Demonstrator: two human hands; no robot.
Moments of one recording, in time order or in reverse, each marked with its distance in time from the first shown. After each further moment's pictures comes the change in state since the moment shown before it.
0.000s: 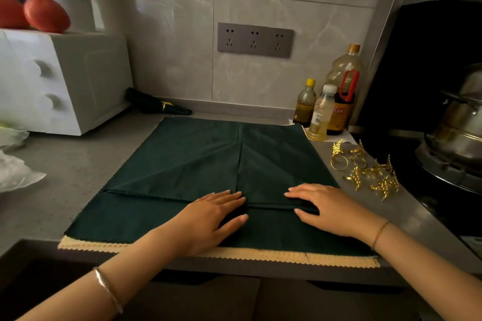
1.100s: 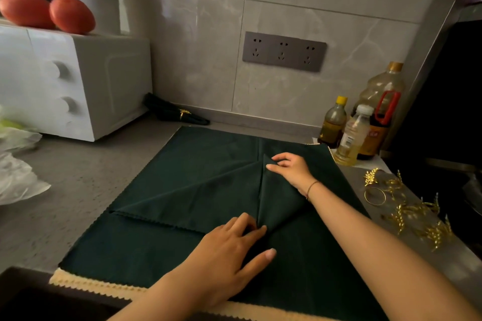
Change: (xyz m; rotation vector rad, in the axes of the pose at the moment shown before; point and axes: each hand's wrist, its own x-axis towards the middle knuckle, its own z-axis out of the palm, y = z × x) left_hand 0.009 -0.003 0.004 -0.058 0.145 0.001; right_hand 0.214 0.013 0.027 1.041 0.361 0.292
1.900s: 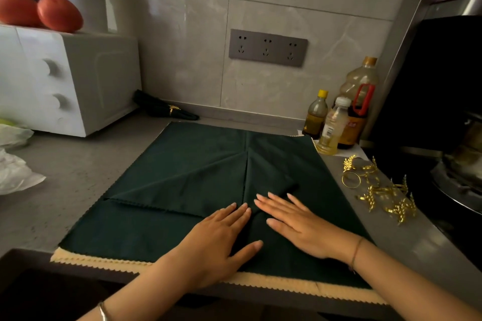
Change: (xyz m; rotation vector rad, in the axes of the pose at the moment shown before) left_hand -0.007 0.013 0.009 0.091 -0.132 -0.086; right_hand -0.167 -0.006 -0.045 -0.867 -0.645 -0.328
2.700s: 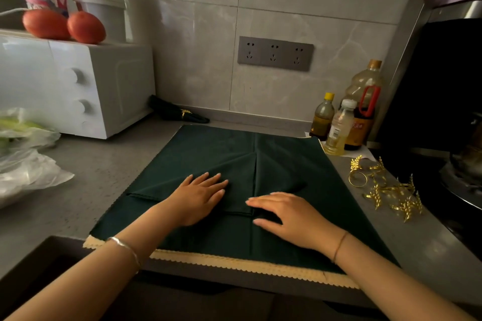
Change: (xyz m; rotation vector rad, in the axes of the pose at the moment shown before) left_hand 0.021 -0.079 -0.028 0.078 -0.067 -0.219; right_hand 0.014 -0.043 -0.005 -0.139 0.295 -0.129
